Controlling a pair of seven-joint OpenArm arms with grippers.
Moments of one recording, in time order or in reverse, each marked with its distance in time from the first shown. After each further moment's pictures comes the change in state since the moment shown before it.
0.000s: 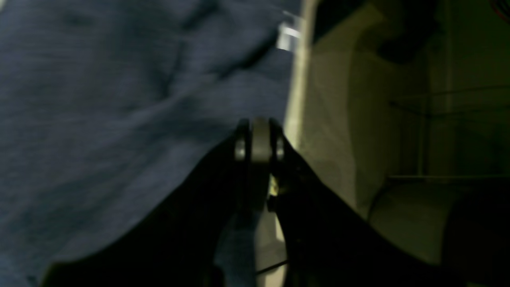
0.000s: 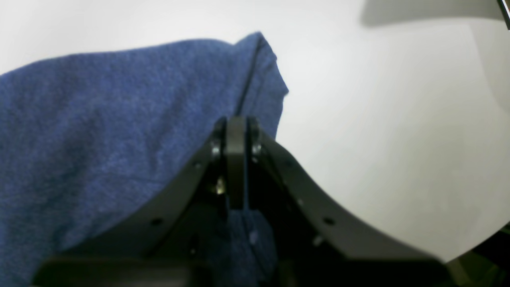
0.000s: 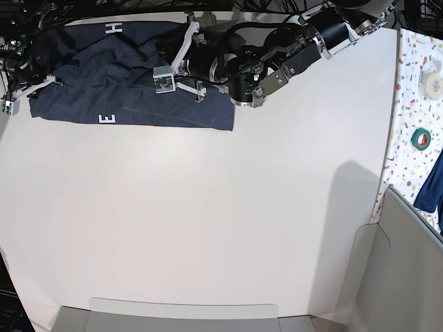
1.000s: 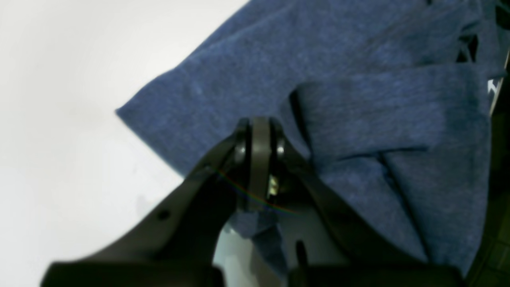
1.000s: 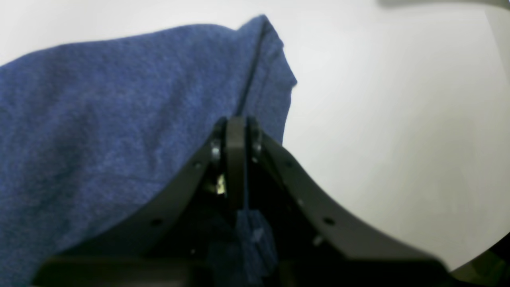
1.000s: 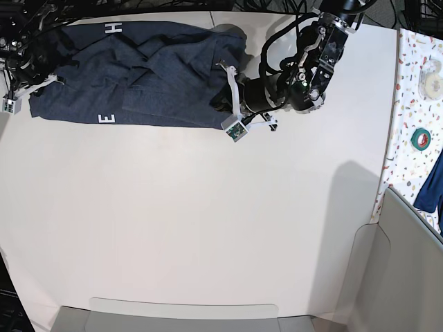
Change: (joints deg) left arm 13.4 1.0 -30.1 -0.8 16.6 0.7 -6.0; right arm 0.4 0.0 0.0 -2.5 0.0 0.0 0.0
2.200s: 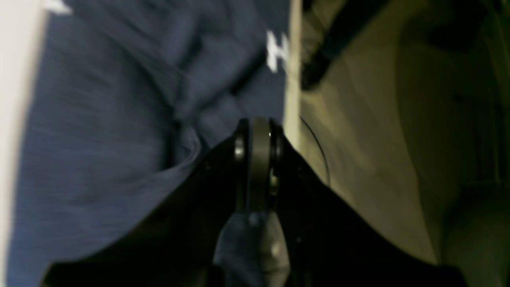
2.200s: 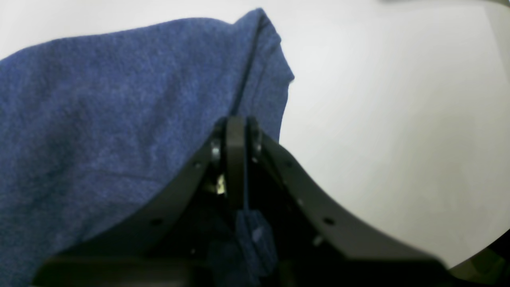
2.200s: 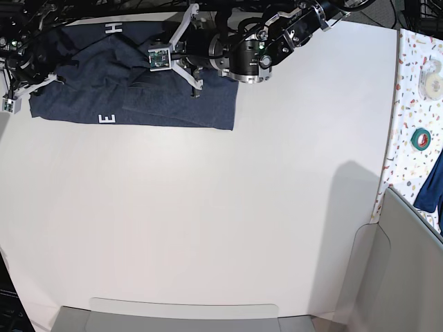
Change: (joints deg) left arm -3.6 2.4 22.3 13.1 -1.0 -6.3 7.9; right arm -0.1 0.0 0.0 0.0 0.0 0.0 0.0
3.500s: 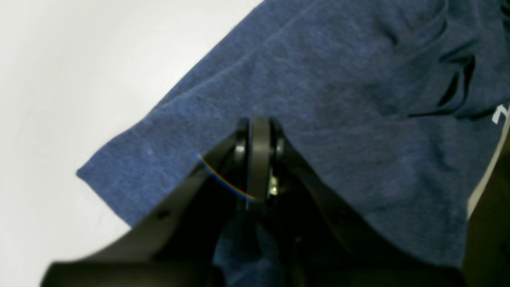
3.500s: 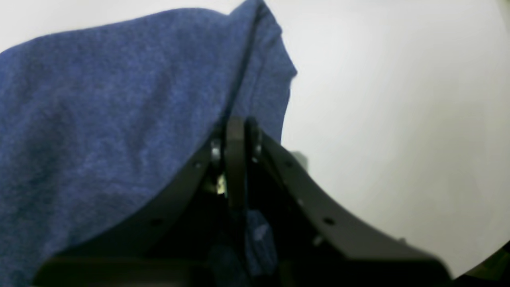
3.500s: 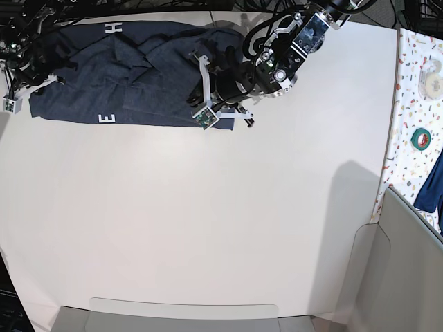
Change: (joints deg) left arm 3.3 -1.2 -9.4 -11.0 13.2 16.6 -15.3; right arm 0.9 0.6 0.0 -3.2 0.0 0.0 0.0
